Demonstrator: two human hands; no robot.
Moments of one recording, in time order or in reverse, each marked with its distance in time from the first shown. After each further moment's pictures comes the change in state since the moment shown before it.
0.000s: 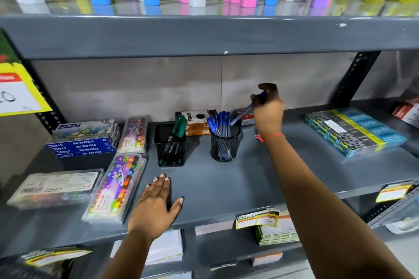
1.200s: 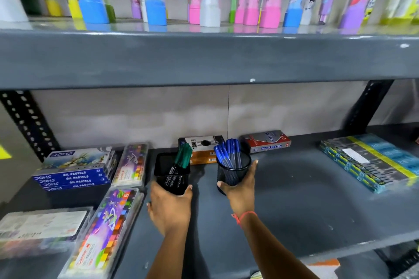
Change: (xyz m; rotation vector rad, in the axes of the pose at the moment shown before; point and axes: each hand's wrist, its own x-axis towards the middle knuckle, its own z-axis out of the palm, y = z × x) left_hand 0.096 0.051 0.000 -0.699 0.504 -0.625; right_hand -0.090 0.098 0.087 0.192 -0.190 0.432
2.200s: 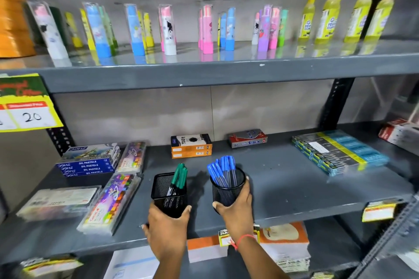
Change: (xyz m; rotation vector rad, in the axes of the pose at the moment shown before) left_hand -0.125 -0.012 -0.050 0.012 -0.019 -0.018; right_hand -0.102 -0.008 -0.101 -0.299 -0.069 -0.015
